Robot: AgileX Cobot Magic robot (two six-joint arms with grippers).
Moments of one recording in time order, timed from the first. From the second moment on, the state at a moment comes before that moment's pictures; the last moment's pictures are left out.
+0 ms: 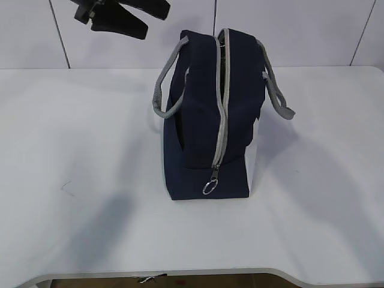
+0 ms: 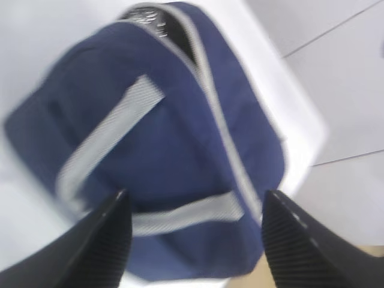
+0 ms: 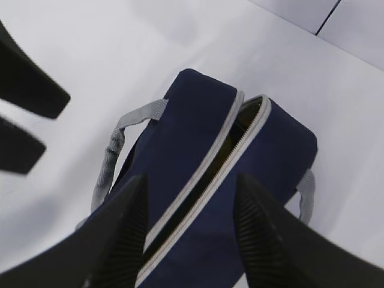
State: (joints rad) left arm -0.26 1.97 -1.89 -0.94 1.22 0.41; right arm 0.40 1.88 -2.19 0.11 1.27 -0.18
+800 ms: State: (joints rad) left arm -0.24 1.56 -1.84 -0.38 1.26 0.20; right arm 0.40 1.28 -1.42 0.12 1.12 -0.14
